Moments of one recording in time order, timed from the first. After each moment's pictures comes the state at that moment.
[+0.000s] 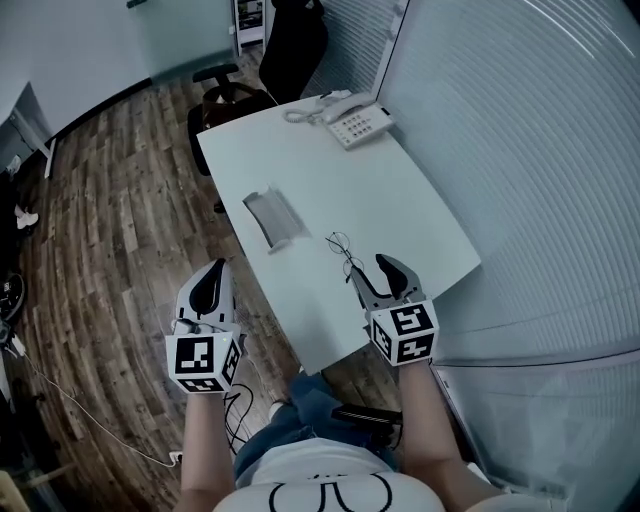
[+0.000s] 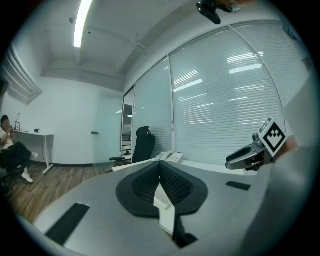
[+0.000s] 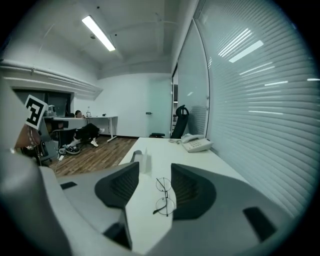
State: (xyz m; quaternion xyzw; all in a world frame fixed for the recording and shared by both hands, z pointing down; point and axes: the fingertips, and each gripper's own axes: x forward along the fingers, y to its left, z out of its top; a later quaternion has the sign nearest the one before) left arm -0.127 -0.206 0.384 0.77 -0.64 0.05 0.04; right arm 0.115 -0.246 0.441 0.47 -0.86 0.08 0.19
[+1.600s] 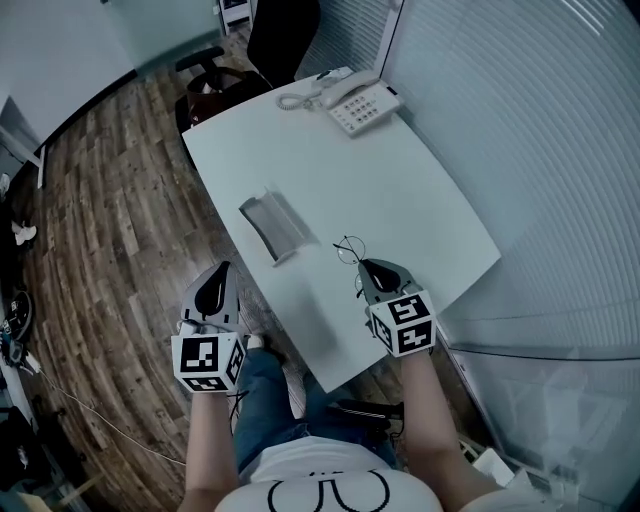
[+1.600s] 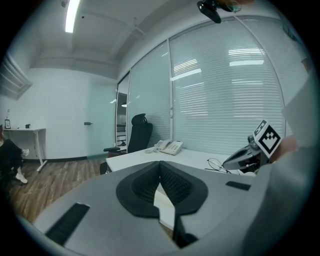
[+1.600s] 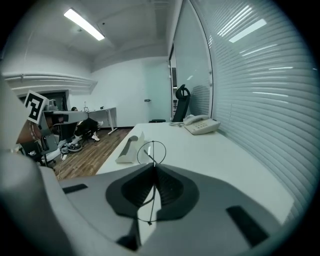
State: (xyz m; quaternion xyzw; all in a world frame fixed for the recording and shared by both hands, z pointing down) left arm -0.139 -0.285 0.444 0.79 -0.60 0.10 0.08; right arm 0.097 -0.307 0.523 0.46 -0.84 0.15 0.24
